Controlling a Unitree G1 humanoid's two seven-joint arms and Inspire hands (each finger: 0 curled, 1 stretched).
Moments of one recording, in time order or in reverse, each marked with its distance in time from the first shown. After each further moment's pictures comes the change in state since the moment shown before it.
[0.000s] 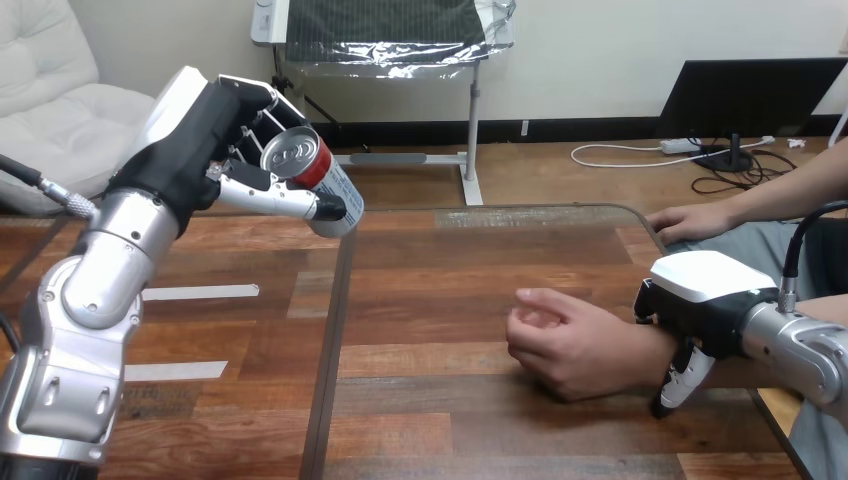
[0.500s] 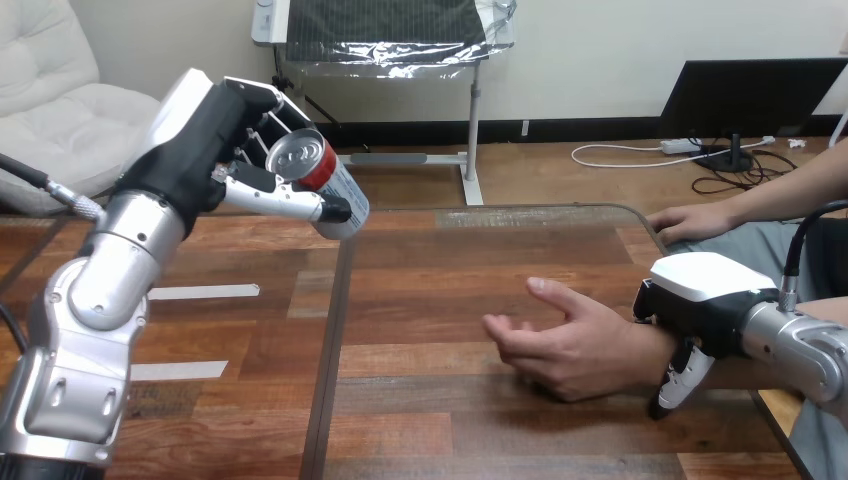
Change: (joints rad) left arm 0.000 -0.014 -0.007 0.002 0.001 0.000 0.000; right arm 0.000 -0.001 -0.006 -0.005 0.035 0.000 0.028
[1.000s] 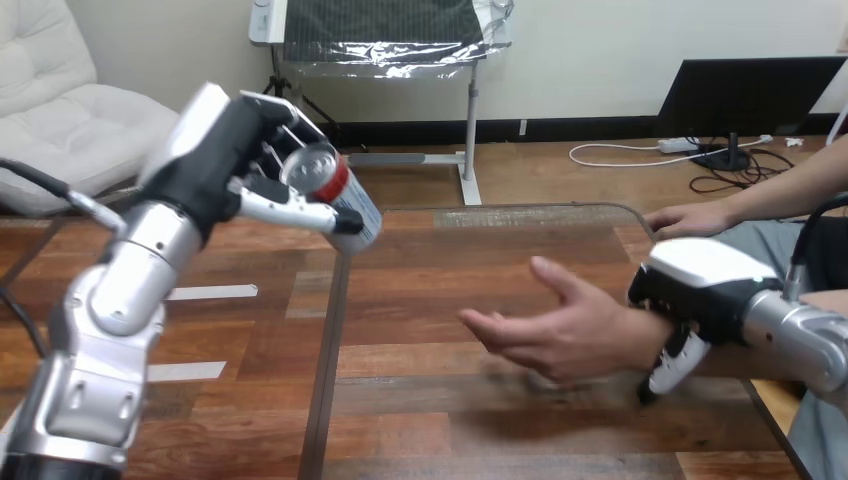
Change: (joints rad) left arm 0.000 -0.032 -0.029 0.043 0.002 -0.007 0.001; right arm 0.002 -0.006 -0.036 -0.042 0.072 -0.005 0.020
